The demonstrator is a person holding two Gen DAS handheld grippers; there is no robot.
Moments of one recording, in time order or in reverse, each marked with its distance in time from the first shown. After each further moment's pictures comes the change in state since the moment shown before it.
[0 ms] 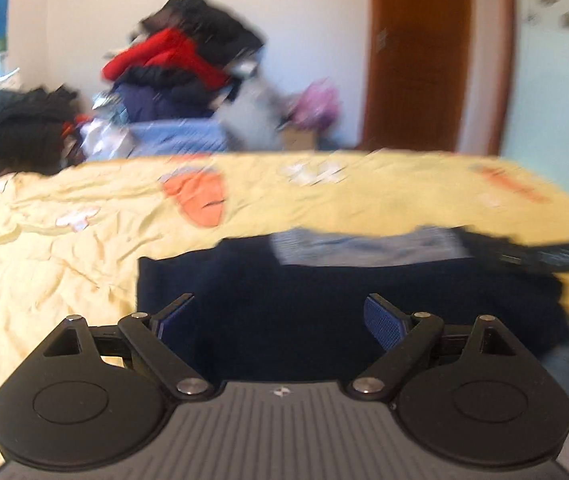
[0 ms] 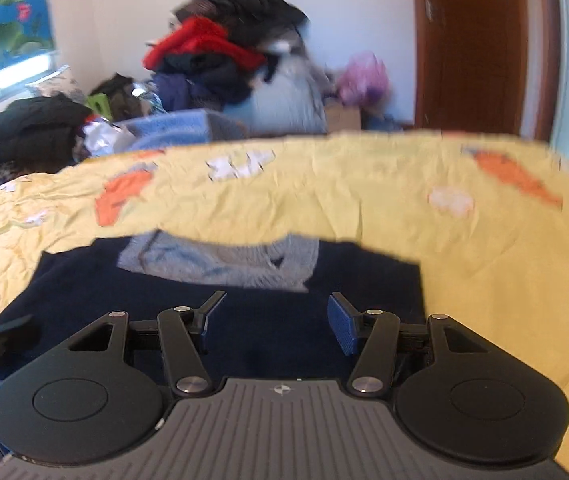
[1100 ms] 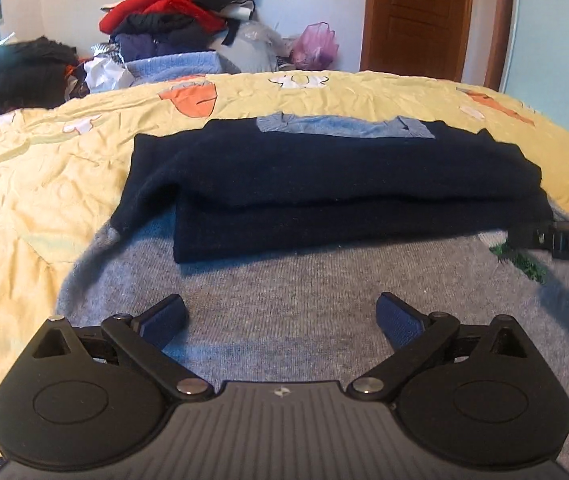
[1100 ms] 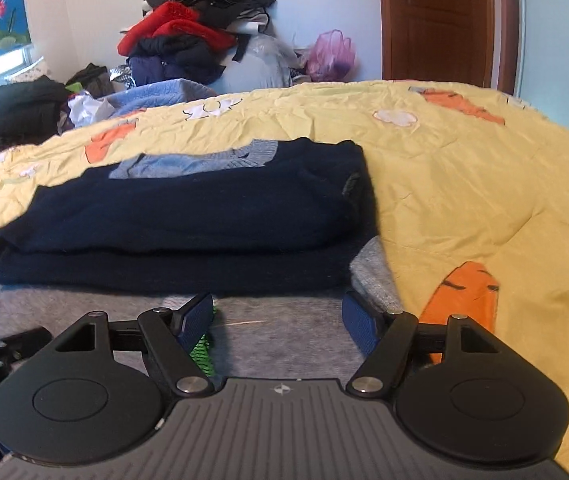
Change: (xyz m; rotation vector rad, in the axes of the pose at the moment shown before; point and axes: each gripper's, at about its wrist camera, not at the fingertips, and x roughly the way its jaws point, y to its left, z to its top) left arm -0.056 -0.024 -0.084 0.008 0.138 -0.019; right arm -0.060 -0.008 -0.096 0.008 0.017 -0.084
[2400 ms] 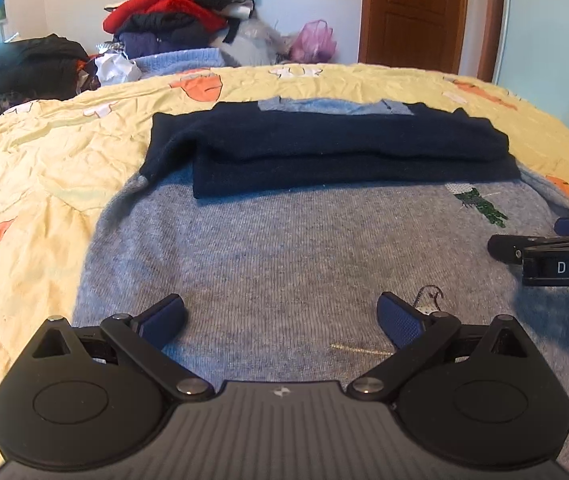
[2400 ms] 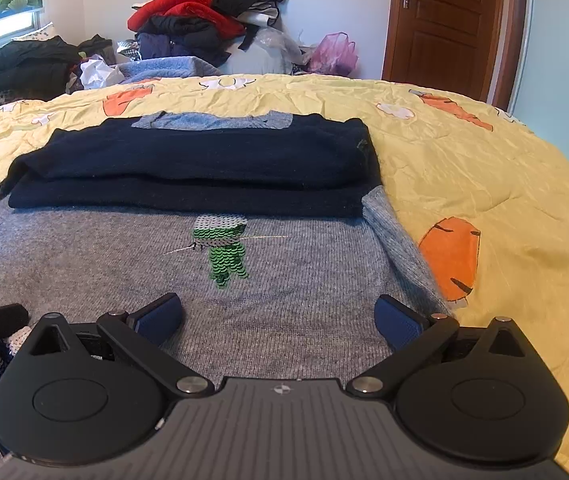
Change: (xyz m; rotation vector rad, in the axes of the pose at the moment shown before) left arm -0.044 -0.004 -0.039 0.013 0.004 0.003; right arm -0.032 0.026 -0.040 -0.086 0.020 -0.062
